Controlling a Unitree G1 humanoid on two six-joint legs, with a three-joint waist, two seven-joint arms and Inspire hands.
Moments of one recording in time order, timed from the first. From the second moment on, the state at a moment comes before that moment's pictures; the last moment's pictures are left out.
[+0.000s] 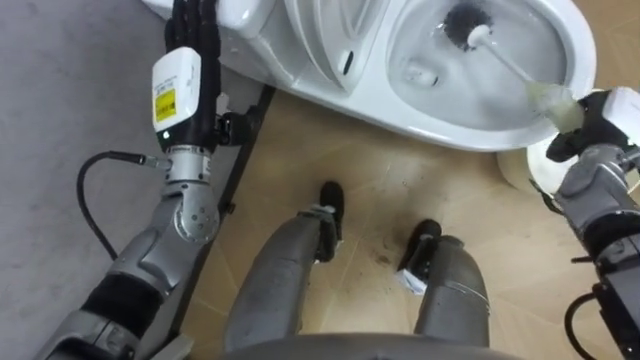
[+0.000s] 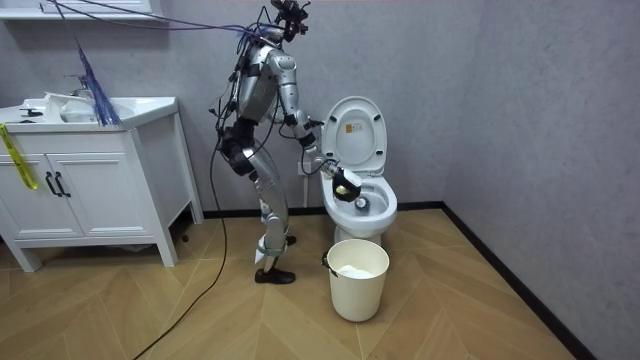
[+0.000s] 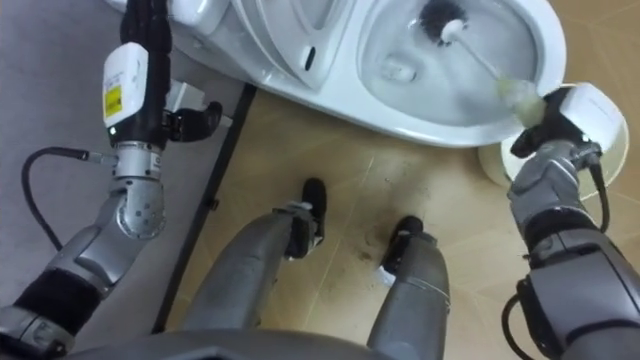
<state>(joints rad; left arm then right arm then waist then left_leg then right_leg) -0.08 0.38 -0.42 0.35 0.46 -0.11 0.61 -0.45 -0.54 0.42 1.08 -0.55 0.12 -0.53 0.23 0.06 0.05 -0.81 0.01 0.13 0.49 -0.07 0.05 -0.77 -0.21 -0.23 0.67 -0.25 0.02</state>
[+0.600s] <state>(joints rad) -0.05 0.40 -0.47 0.48 0.26 -0.17 0.37 -0.35 -0.60 0.49 0.89 -0.87 0.16 -0.47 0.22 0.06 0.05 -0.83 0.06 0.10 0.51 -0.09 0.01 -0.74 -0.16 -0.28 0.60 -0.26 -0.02</state>
